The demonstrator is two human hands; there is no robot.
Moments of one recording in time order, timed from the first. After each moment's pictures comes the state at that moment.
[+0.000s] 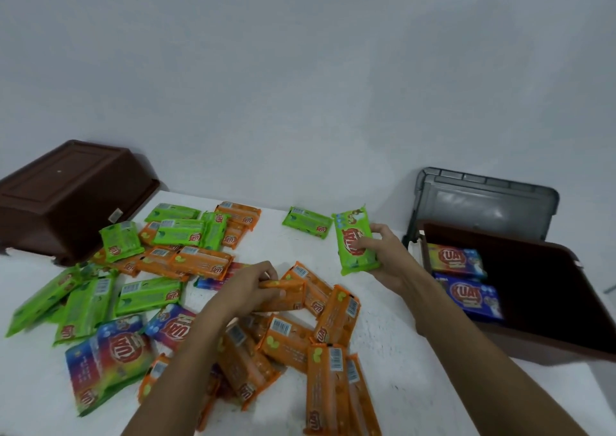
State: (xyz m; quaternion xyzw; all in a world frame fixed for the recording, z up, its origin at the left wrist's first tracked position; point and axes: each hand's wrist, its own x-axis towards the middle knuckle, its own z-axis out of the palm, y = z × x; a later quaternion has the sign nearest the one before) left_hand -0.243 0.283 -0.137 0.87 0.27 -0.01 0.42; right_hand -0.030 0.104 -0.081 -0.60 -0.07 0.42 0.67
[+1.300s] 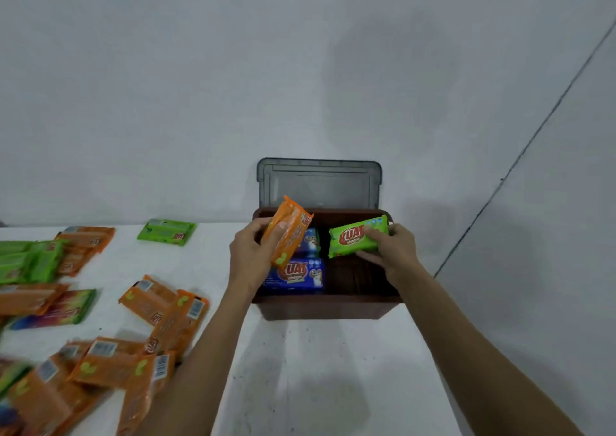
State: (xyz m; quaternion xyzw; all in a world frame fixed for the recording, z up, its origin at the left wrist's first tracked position) left_hand -0.033 0.030 -0.073 0.75 0.24 0.29 0.55; right_hand 0.103 -0.160 -0.062 -0.67 0.06 0.18 0.72
